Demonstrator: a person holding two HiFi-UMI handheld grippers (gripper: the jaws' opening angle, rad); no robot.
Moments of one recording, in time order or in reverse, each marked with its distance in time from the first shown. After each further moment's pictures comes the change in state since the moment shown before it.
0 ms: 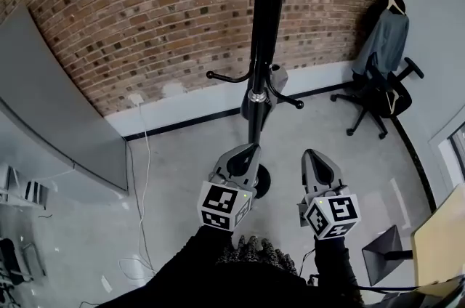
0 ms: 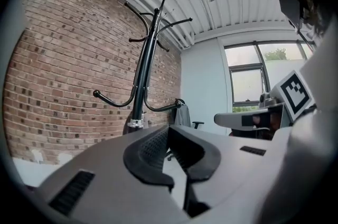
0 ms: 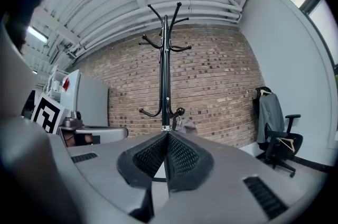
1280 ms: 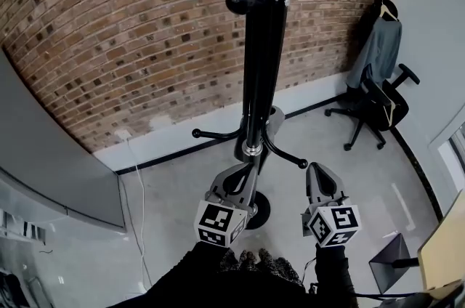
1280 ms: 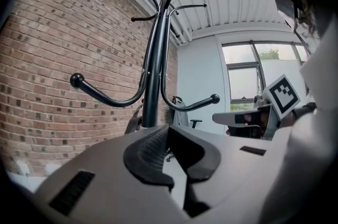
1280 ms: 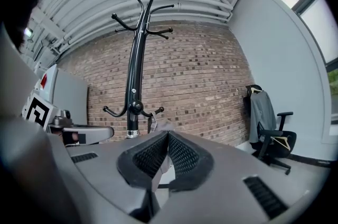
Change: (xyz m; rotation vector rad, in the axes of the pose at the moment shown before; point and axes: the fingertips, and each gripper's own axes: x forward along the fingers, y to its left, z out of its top) left arm 0.096 0.071 -0.002 0.023 0.021 -0.088; right arm 0.102 -0.073 -0.006 0.032 -0.003 -0.132
